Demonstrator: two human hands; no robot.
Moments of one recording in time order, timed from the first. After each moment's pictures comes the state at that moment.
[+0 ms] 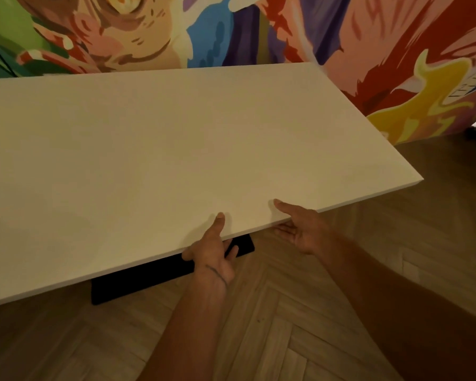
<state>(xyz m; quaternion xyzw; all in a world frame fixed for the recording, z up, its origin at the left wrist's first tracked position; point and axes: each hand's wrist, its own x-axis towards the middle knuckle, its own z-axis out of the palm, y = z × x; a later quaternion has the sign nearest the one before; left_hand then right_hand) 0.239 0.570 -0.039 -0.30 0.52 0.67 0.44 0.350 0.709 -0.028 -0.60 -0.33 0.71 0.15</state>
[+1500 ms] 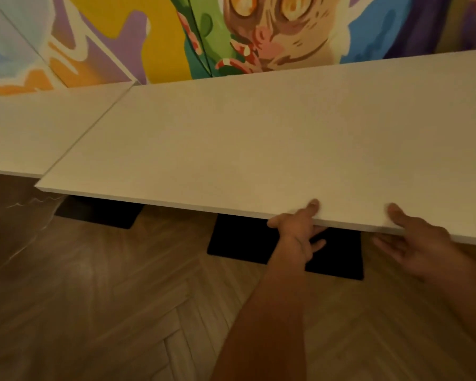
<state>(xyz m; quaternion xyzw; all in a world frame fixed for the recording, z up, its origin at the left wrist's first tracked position) 0.263 0.575 -0.037 -0.22 0.58 0.69 0.36 0.360 0.730 -0.050 -0.49 -0.35 0.79 0.10</state>
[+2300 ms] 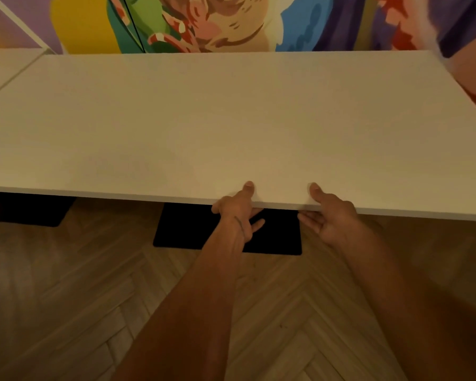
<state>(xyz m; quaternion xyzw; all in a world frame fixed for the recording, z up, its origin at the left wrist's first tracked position) 0.264 0.596 -0.045 -0.26 0.62 0.67 0.32 0.356 0.737 -0.053 -0.54 -0.37 0.75 0.10</state>
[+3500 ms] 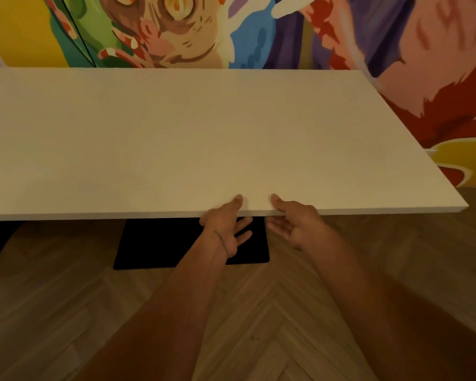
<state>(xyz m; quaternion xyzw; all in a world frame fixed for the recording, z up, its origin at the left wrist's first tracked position) 0.299 0.634 -0.045 -0.21 0.59 0.67 0.40 0.376 0.759 -0.045 -0.53 -0.39 0.74 0.09</state>
